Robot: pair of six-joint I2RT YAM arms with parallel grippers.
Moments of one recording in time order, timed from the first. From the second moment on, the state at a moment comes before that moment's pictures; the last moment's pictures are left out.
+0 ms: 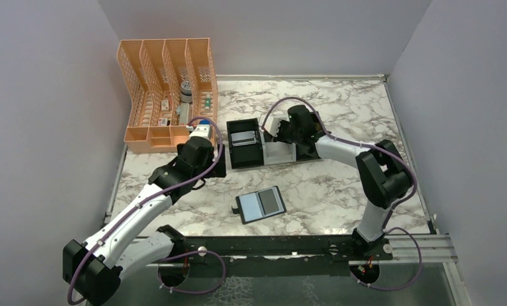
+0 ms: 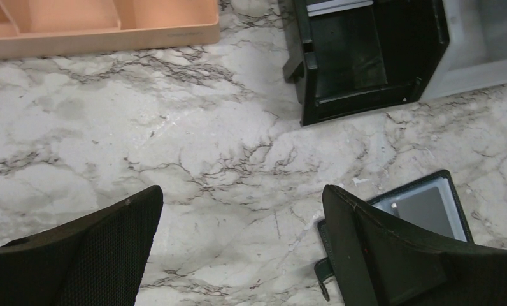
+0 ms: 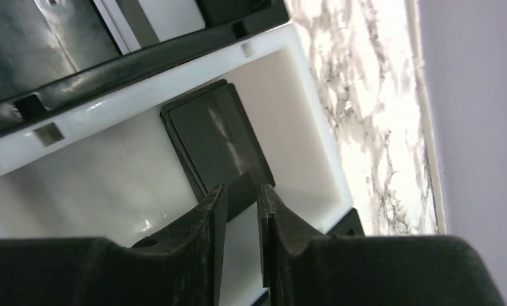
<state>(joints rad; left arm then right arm) -0.58 0.94 0.78 -0.60 -0.32 -0.42 0.55 1.84 1.11 0.11 -0.17 -0.89</state>
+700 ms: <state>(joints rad) -0.64 1.07 0.62 -0.18 0.28 -0.70 0.55 1.22 0.53 0.41 -0.25 0.43</state>
